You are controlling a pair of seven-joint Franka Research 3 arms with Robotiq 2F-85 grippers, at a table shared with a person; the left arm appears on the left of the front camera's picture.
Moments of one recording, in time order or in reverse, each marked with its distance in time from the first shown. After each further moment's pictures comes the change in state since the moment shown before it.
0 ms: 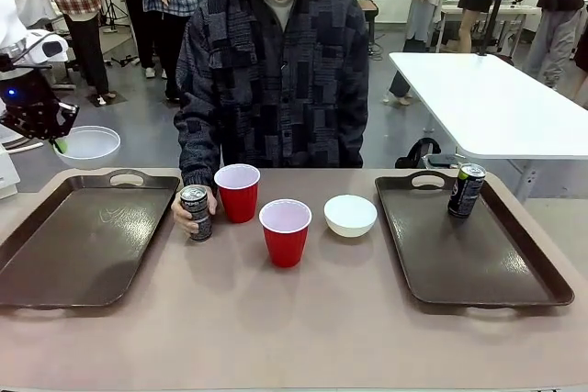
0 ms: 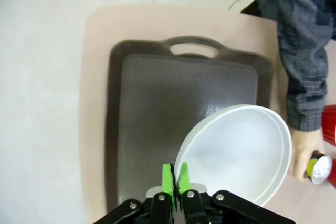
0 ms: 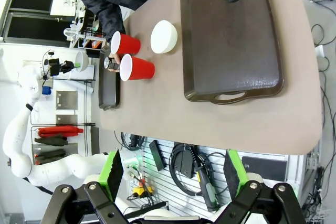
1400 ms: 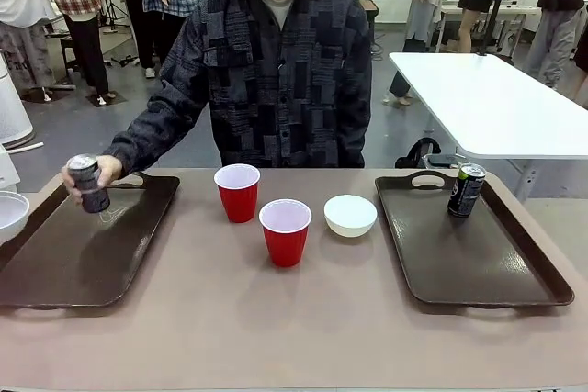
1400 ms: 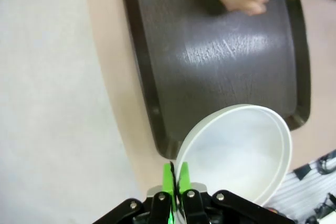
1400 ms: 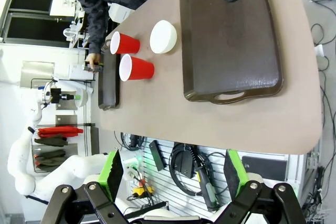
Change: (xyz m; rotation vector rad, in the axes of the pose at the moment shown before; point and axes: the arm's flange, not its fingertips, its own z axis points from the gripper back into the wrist) left arm -0.120 0.106 0.002 -0.020 0.210 -0.291; right arm 0.000 0.000 0.000 -0.001 0.000 -0.003
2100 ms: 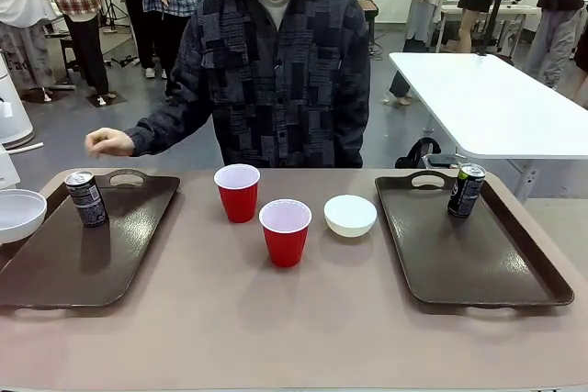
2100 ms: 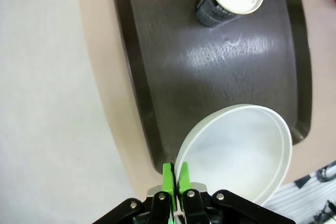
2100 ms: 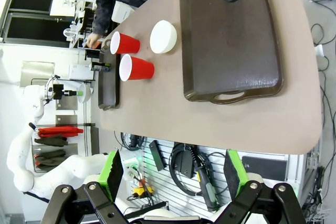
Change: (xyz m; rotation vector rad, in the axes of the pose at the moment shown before) left arm 0.020 -0.010 -0.008 0.008 -0.015 0.002; right arm 0.000 0.000 0.000 0.000 0.000 0.000
